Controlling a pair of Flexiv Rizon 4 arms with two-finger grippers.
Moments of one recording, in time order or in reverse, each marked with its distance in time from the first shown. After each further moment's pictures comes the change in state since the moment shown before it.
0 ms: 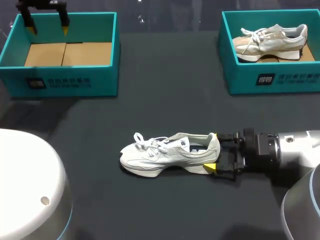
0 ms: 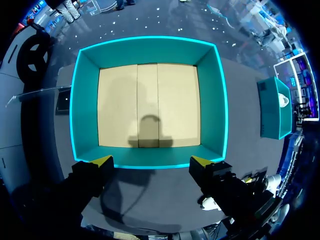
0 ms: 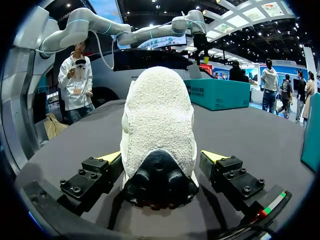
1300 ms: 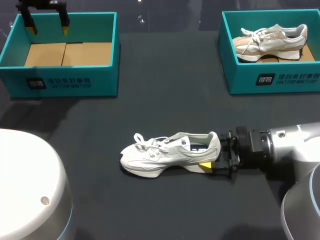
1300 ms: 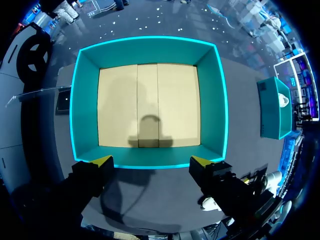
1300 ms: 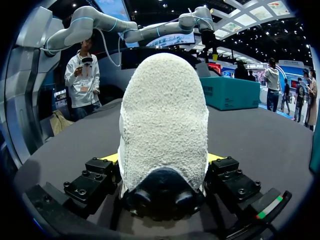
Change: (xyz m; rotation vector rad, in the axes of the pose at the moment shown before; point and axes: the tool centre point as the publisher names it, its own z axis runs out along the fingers) left arm 0.000 0.000 0.000 0.000 0.000 0.000; right arm 0.000 -0.001 0.015 0.013 0.075 -0.022
